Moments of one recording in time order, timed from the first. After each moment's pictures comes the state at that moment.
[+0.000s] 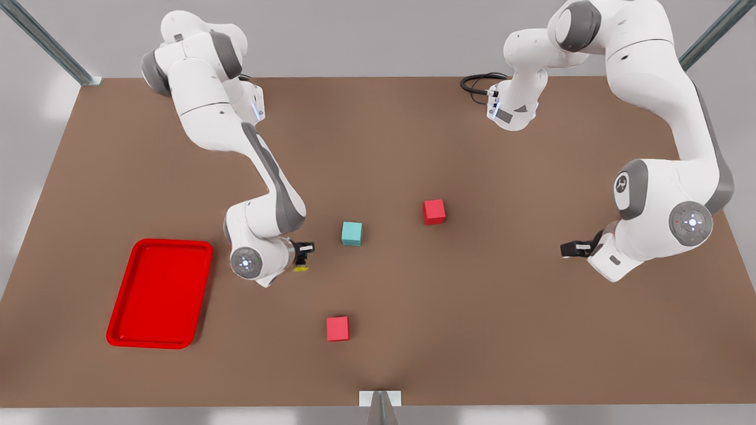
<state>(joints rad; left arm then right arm) 0.00 0.42 -0.05 -1.36 0.02 1.65 -0.04 0.46 0.70 -0.07 -1.40 0.34 1.76 0.20</state>
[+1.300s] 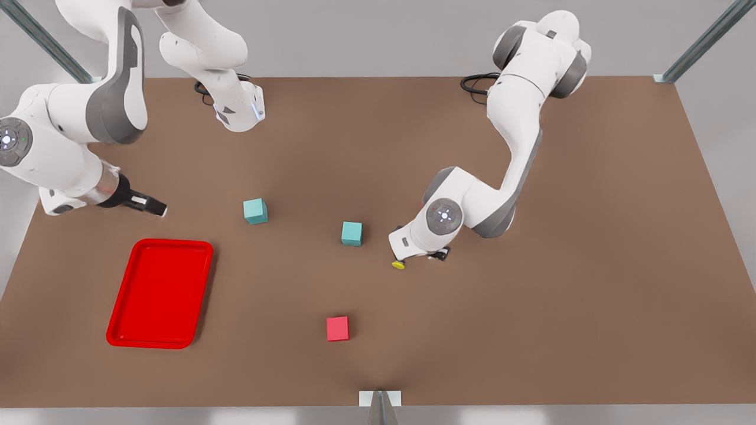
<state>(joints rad) -0.51 0.73 -0.11 -1.15 -0.05 1.82 -0.17 -0.02 0.10 0.04 -1.55 0.00 1.53 0.29</state>
